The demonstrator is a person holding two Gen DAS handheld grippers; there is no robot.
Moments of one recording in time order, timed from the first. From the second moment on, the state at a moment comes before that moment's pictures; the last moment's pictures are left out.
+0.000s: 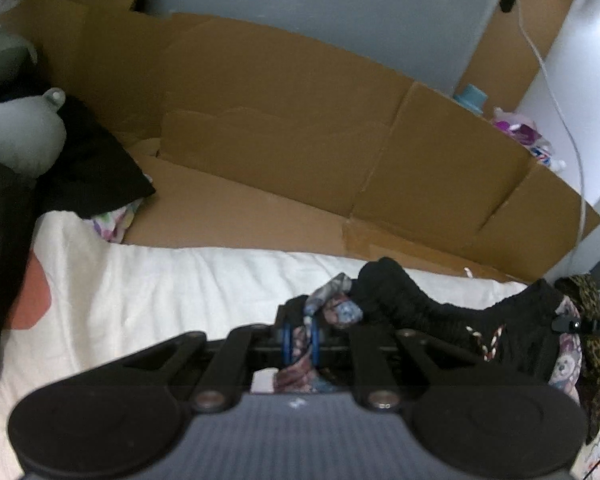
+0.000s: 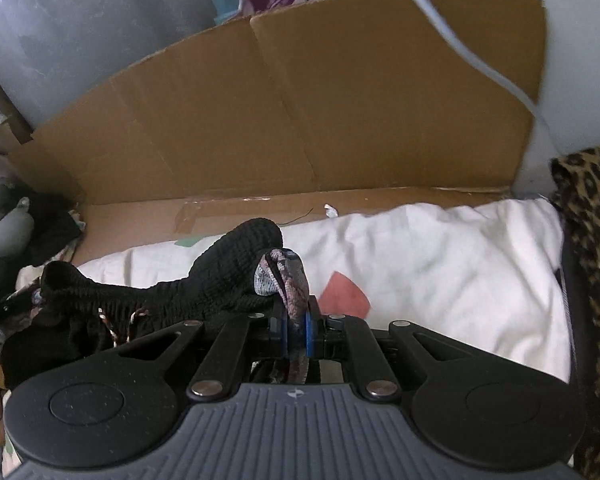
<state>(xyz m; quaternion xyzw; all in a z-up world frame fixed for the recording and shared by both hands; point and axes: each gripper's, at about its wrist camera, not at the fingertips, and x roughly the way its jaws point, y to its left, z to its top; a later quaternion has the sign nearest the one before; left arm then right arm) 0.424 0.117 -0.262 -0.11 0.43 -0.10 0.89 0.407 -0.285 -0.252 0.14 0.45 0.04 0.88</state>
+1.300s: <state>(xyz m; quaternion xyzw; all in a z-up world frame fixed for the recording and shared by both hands) 0.486 0.146 -0.322 -0.14 0.47 -0.04 0.87 0.486 -0.264 -0.323 0.14 0.53 0.05 0.84</state>
